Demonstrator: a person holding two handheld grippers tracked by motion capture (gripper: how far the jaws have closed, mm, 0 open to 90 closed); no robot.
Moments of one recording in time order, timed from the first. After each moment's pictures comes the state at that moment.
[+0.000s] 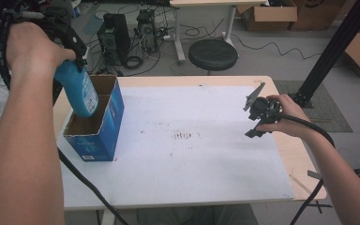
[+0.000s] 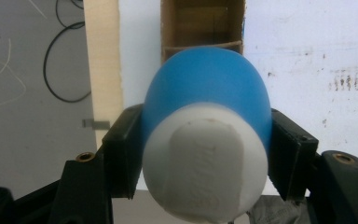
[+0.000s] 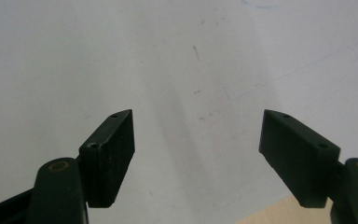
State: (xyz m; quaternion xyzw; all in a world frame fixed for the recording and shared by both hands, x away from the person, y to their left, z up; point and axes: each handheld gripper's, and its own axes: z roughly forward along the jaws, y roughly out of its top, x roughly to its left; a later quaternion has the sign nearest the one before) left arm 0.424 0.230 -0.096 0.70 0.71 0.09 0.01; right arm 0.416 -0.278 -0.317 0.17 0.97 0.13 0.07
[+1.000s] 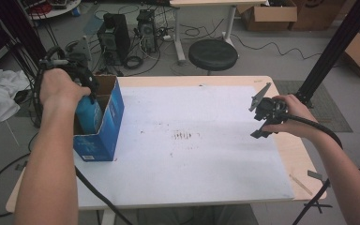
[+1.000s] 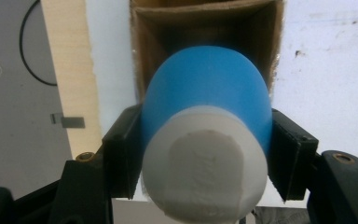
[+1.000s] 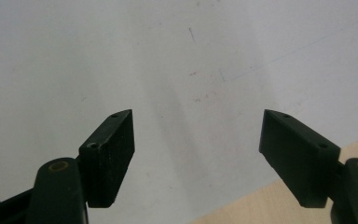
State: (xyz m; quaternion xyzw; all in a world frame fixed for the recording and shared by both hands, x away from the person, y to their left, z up) left arm 0.437 0.234 -0.208 0.70 0.71 0.05 -0.03; right arm 0.413 -0.292 -0.313 0.17 0.97 0.12 0.08
